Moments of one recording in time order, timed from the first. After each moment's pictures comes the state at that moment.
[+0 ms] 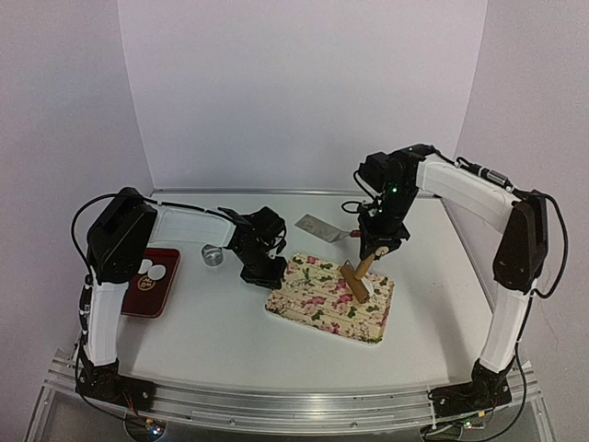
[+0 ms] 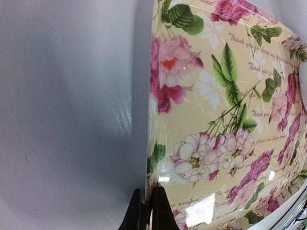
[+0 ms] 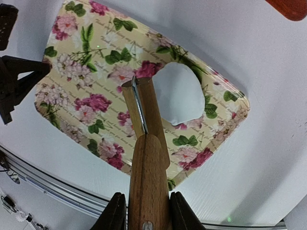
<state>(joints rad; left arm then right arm) -0.81 2.14 1.52 -0.57 0.17 -0.52 0.58 1.92 1.80 -1.35 -0.17 0.38</state>
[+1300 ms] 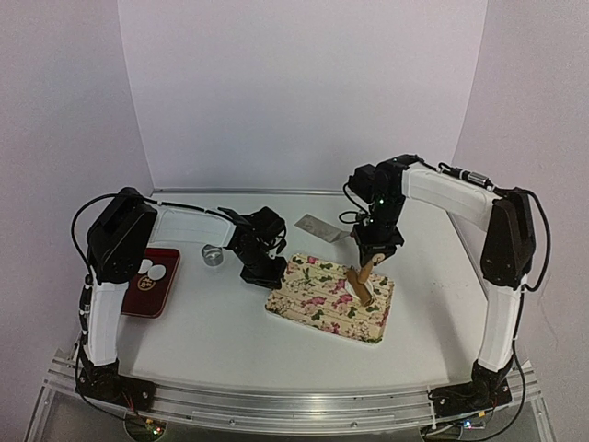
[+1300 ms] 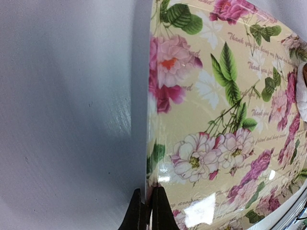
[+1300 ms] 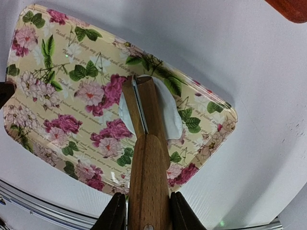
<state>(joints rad) -0.81 2.14 1.52 -0.57 0.17 -0.51 0.60 2.00 1.79 -1.31 -0.06 0.43</state>
